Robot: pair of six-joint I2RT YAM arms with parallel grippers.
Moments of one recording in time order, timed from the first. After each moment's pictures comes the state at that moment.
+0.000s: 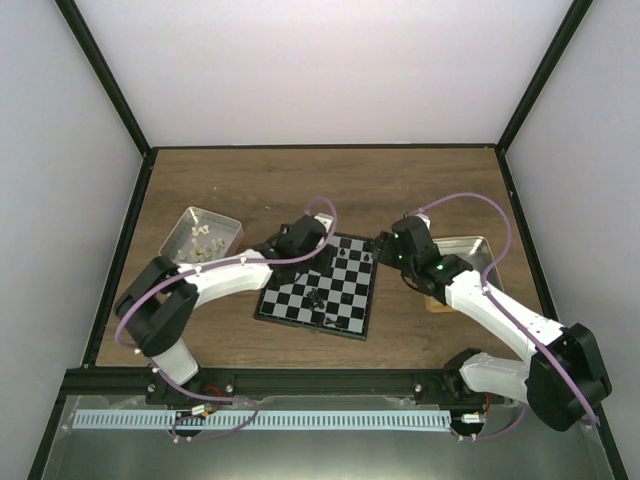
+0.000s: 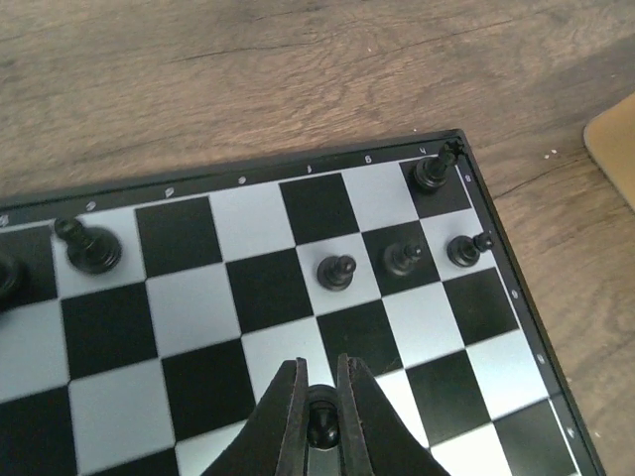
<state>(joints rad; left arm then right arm) -0.80 1.63 0.96 -0.08 -0.06 -0.41 0.54 1.15 0.73 -0.32 0.20 0.75</state>
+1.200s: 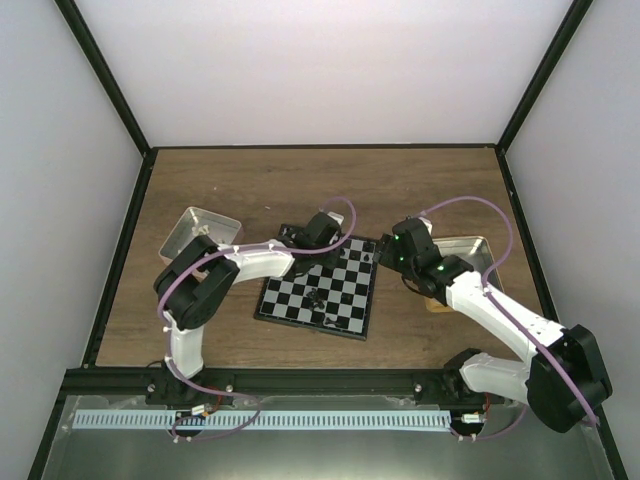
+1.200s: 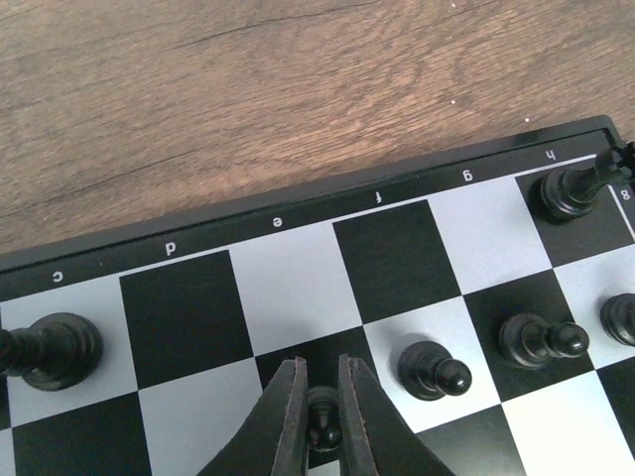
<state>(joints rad) -0.79 1.93 1.13 -0.05 -0.14 -0.30 0.54 1.14 0.72 -0.36 0.18 0.80</state>
